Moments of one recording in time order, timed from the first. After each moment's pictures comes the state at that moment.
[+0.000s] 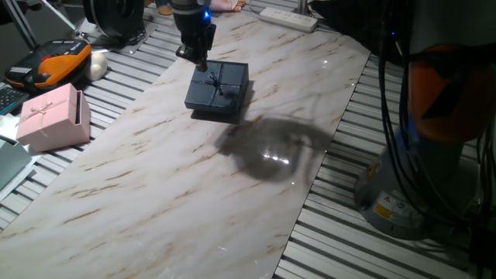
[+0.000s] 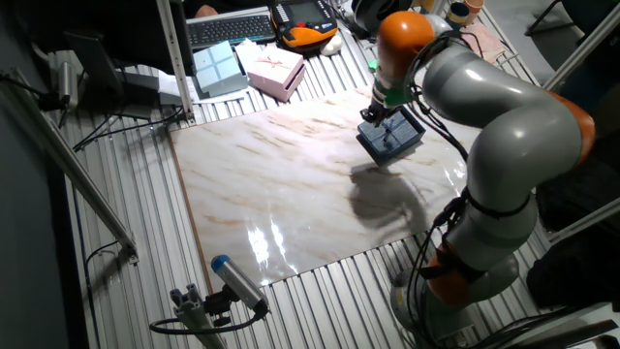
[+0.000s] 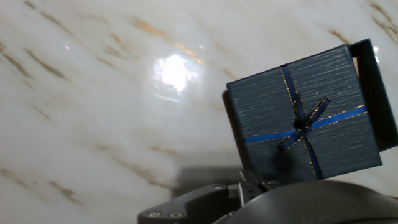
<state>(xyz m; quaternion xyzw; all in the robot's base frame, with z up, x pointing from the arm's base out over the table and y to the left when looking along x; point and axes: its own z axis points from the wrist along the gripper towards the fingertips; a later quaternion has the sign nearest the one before) 0.518 -0.004 0.231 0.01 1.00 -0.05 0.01</state>
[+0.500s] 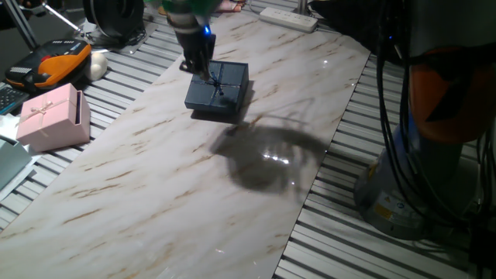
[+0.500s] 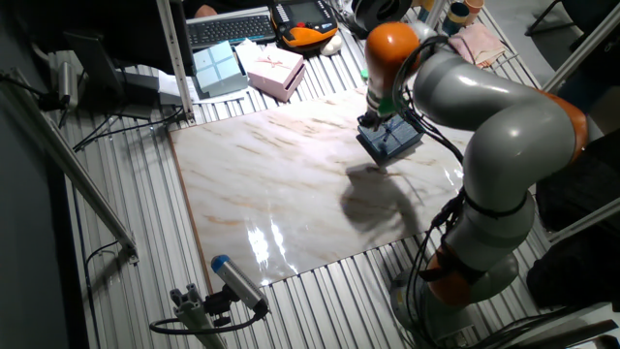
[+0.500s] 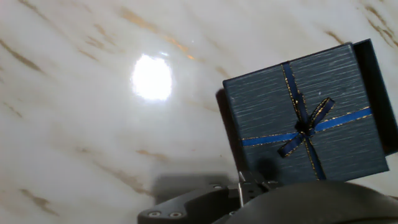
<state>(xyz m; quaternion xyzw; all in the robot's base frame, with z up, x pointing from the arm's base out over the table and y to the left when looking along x) 0.513 -0.005 0.191 0.00 1.00 -0.07 0.02</state>
